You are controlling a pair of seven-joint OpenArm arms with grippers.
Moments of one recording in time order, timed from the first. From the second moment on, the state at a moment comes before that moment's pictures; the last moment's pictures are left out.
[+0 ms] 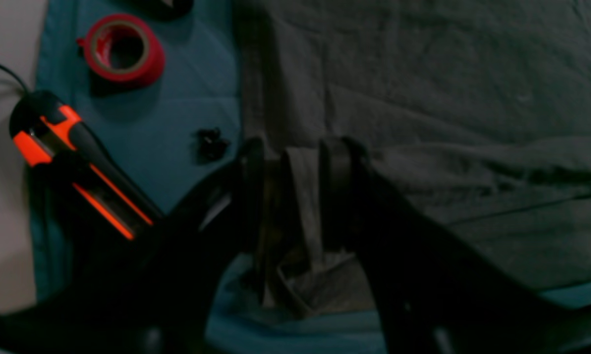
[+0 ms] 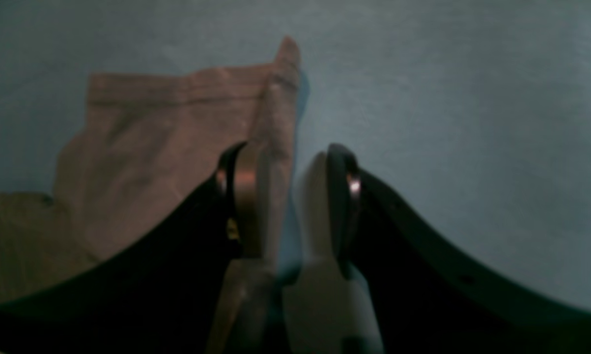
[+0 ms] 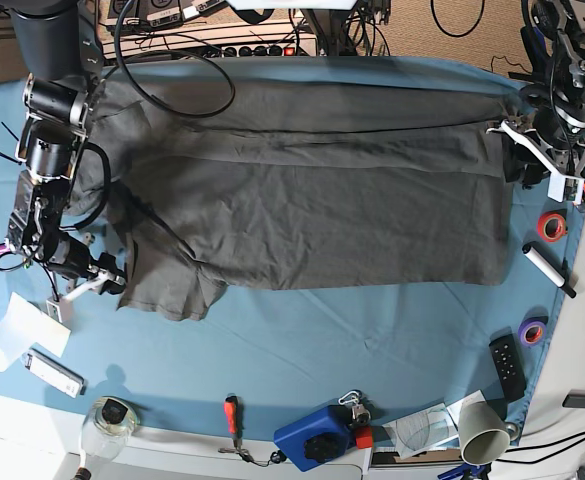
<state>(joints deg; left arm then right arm) 23.7 -12.7 -30.6 117.9 -33.5 -23.1 57.1 29.4 24.5 16.3 41.7 30.4 28.8 -46.8</state>
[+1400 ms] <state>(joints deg) -21.1 -14.5 -16.0 61.8 -17.2 -19.1 56.4 29.7 23.6 16.3 41.8 29.7 28.5 -48.4</state>
